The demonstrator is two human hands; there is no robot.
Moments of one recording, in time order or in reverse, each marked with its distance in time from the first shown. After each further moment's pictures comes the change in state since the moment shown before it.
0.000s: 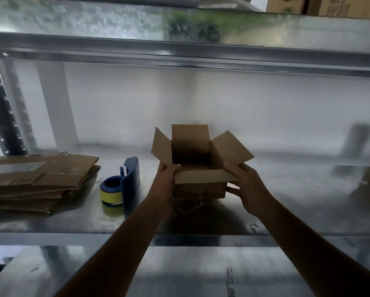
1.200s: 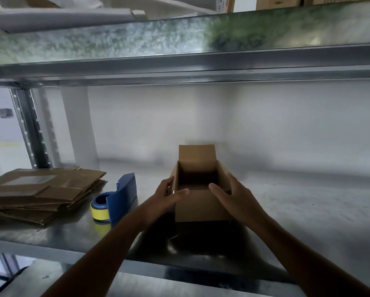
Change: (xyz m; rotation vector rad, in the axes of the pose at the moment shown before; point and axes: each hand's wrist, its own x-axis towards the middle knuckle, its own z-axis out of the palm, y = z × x) left_hand 0.036 -0.016 -0.003 0.711 -0.127 0.051; right_hand 0.067 0.027 -0.031 -0.800 -0.157 -0.280
